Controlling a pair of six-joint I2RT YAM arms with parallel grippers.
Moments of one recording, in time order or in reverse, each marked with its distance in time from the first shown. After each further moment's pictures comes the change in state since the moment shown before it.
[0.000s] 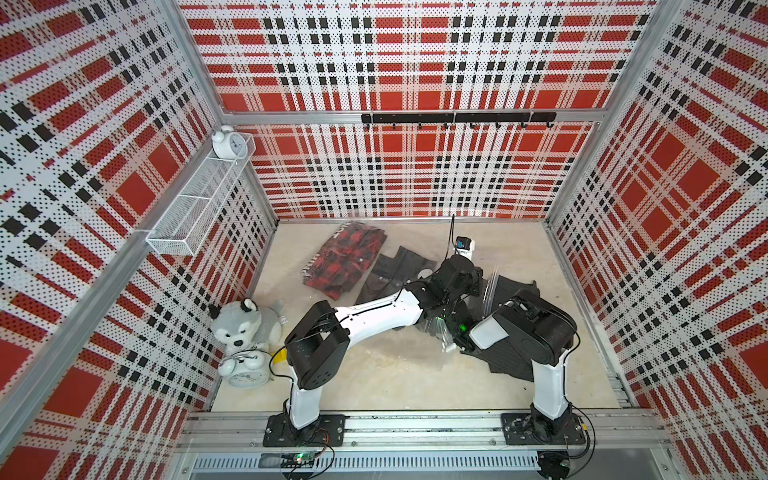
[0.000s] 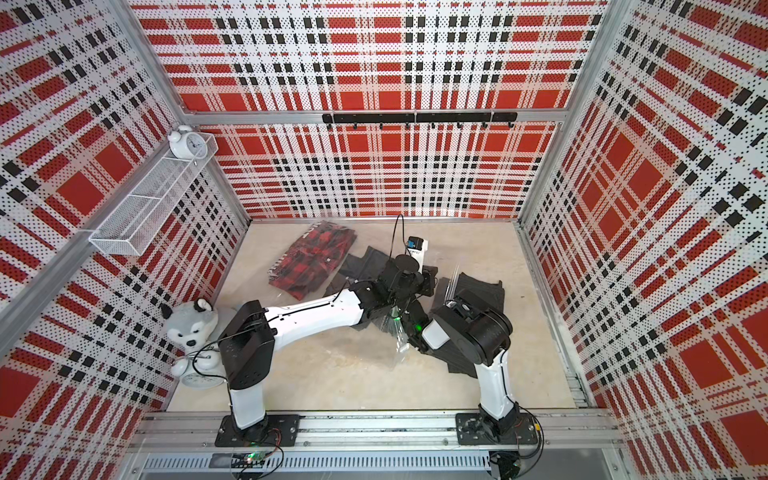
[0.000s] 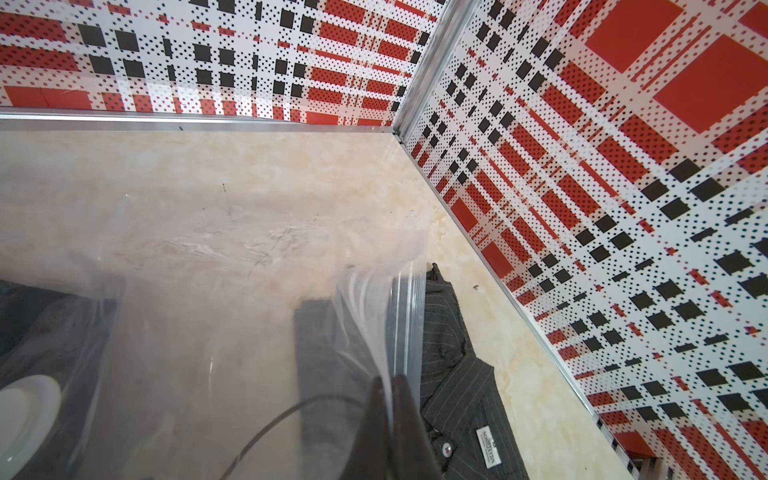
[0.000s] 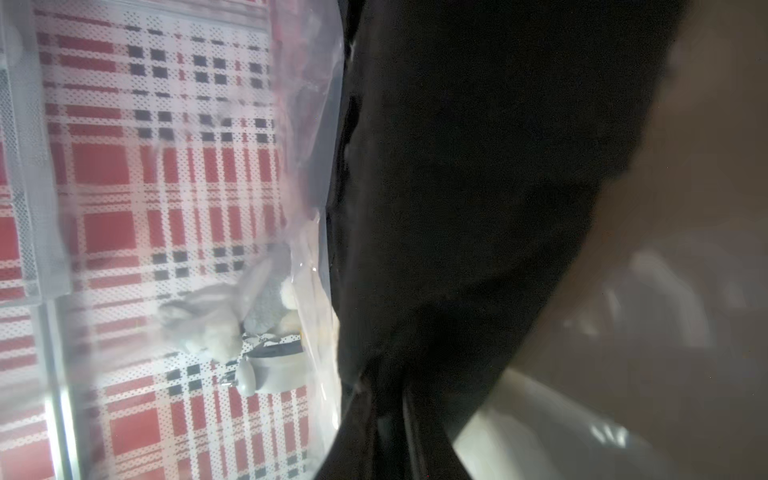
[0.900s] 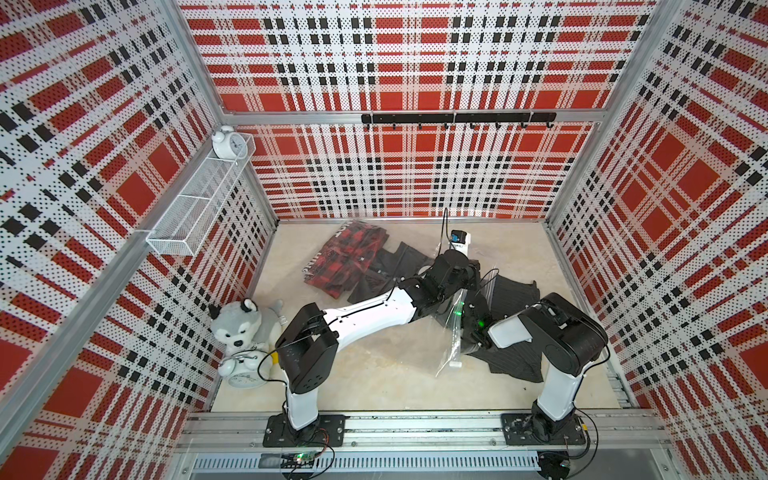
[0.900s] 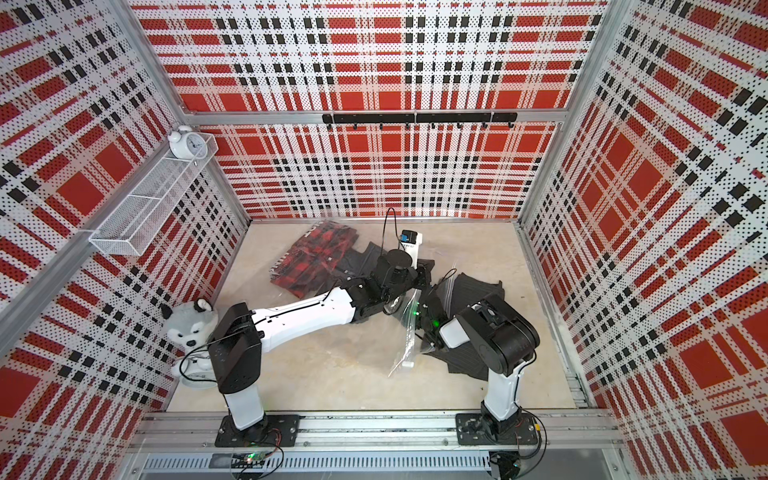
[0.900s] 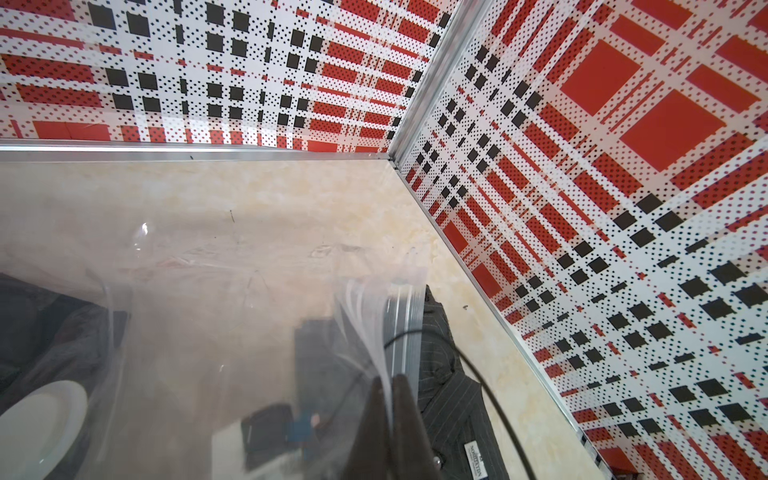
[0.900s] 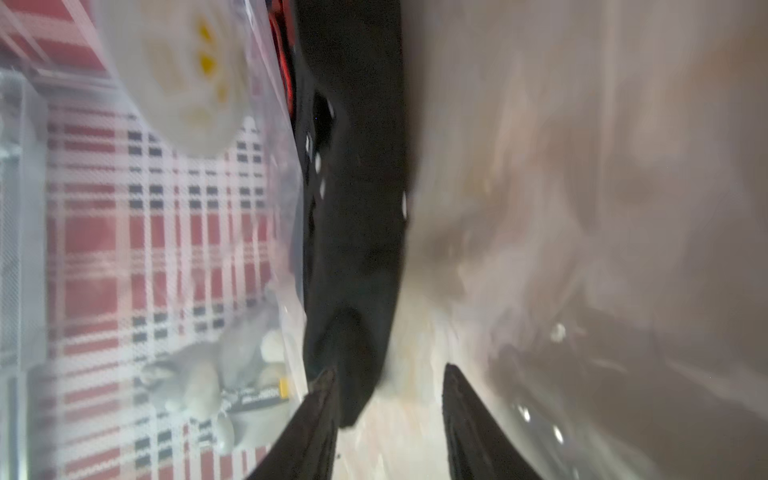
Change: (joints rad) left arm 0.015 -0.064 -0.015 0.001 -0.004 0.000; right arm -0.155 -0.177 -0.088 -0.145 0.072 -0.102
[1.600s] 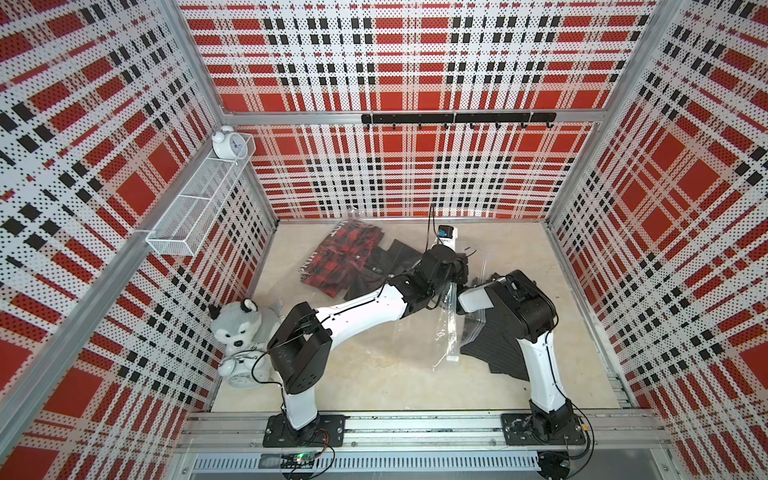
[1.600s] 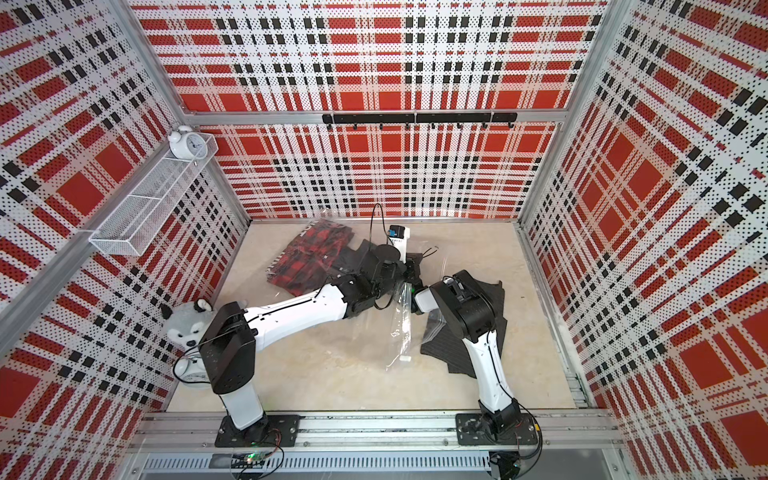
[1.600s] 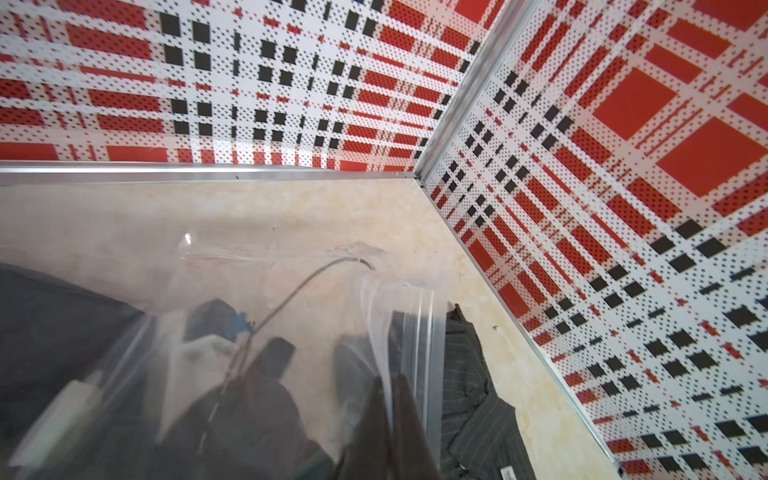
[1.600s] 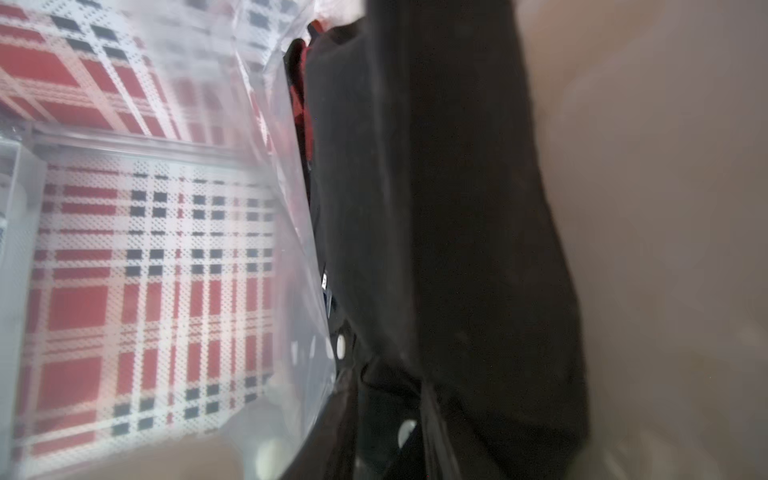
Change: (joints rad) left arm 0.091 -0.031 -0.047 0.044 -0.019 0.033; right arm -0.011 0.354 0.483 -0.089 0.003 -0.005
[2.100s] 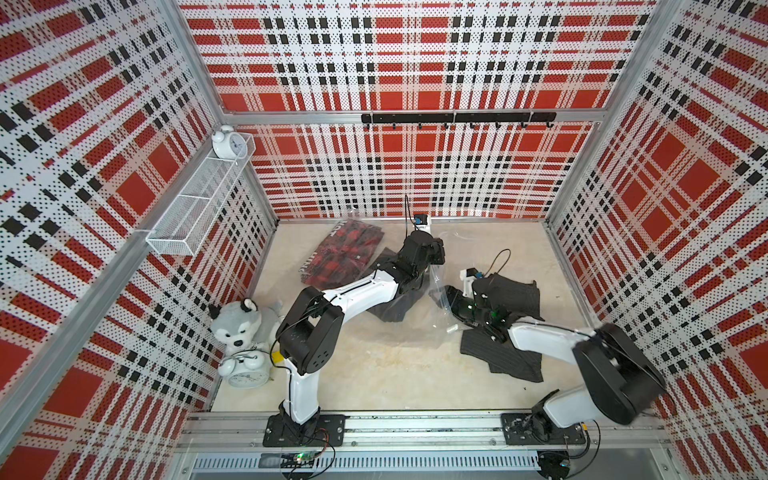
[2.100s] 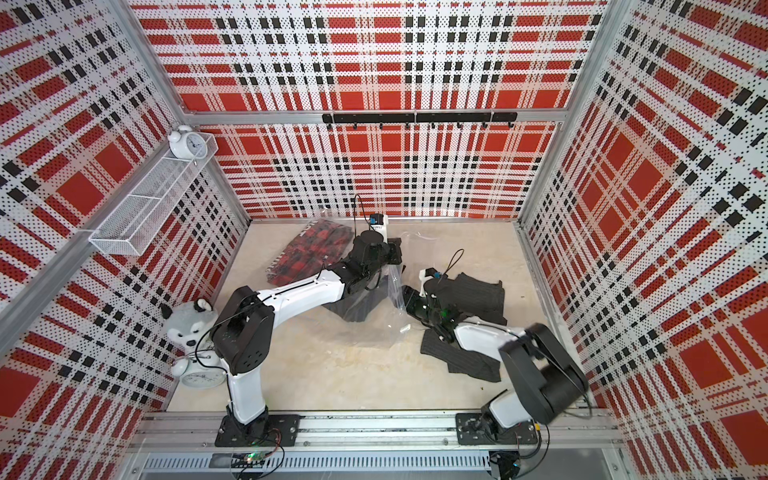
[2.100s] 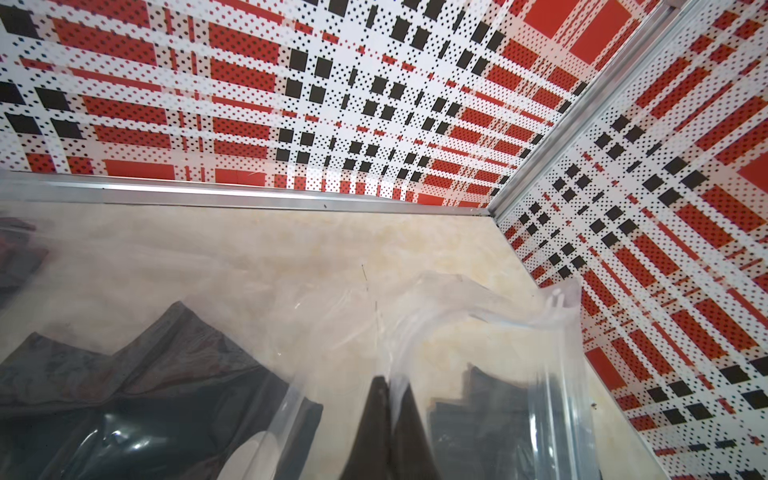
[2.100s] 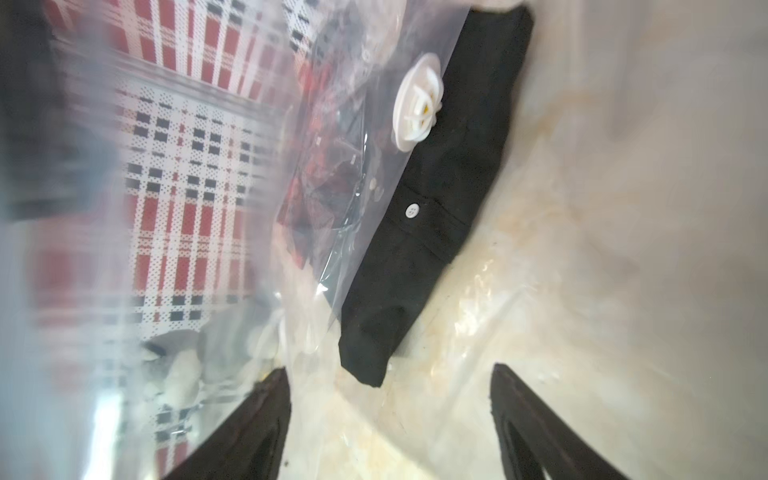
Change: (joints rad) left arm 0.159 0.115 0.011 0.098 0.027 0.012; right arm -0.005 -0.822 -0.537 -0.358 0.098 -0.214
